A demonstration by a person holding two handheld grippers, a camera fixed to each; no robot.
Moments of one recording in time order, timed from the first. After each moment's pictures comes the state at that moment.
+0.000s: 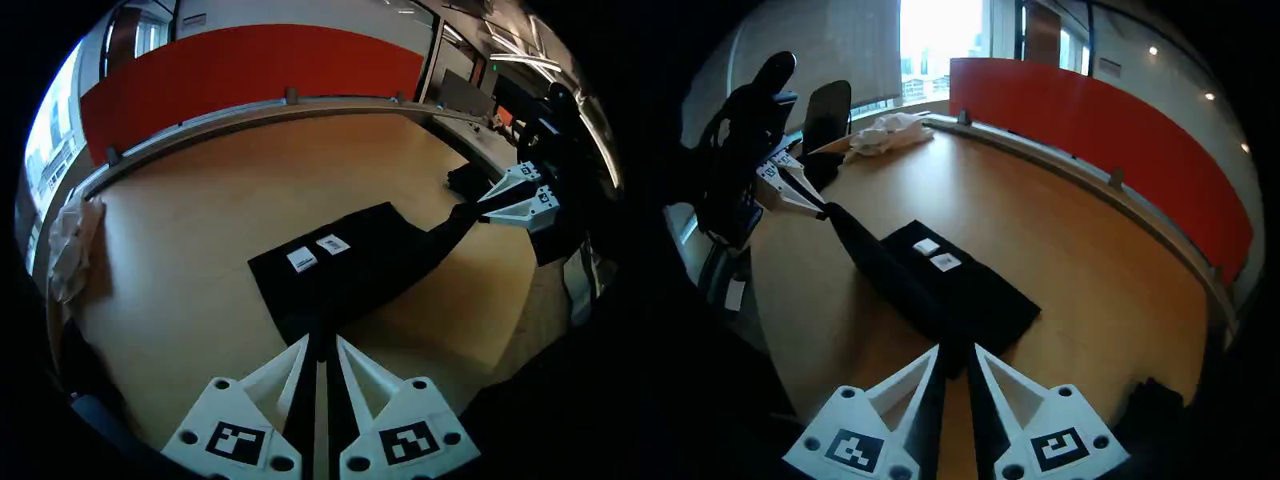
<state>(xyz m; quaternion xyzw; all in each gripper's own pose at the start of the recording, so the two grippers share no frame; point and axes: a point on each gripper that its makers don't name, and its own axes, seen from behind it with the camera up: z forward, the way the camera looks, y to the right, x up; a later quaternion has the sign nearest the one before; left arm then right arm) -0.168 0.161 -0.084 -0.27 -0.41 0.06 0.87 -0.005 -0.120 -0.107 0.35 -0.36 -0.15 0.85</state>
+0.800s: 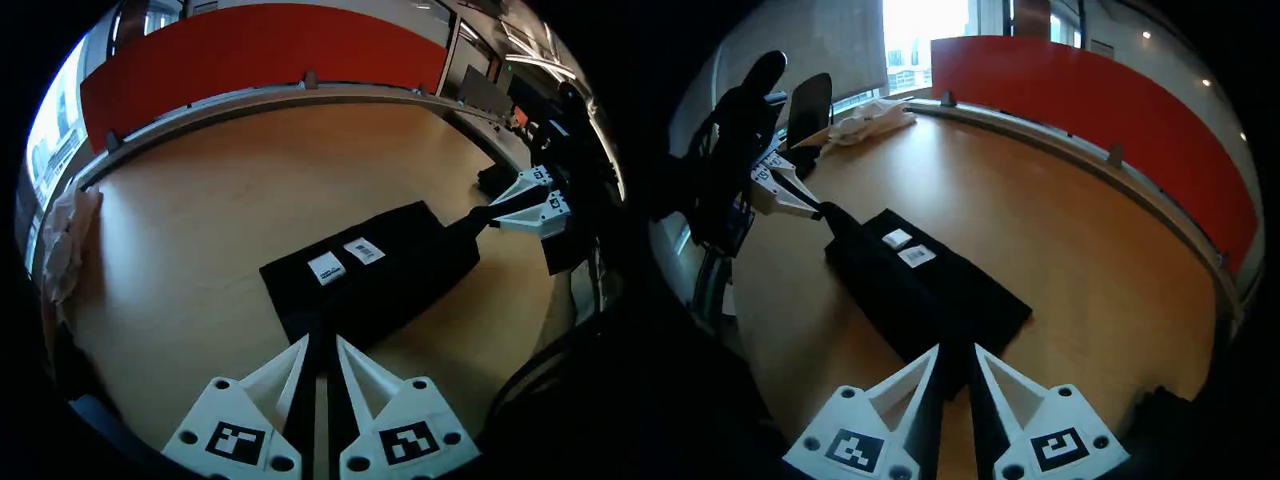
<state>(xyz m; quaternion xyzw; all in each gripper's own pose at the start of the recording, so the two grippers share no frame) -0.211 0.163 -0.033 -0.25 -0.43 0.06 0.87 -0.048 -0.111 -0.062 0.33 -0.39 -0.15 0.84</state>
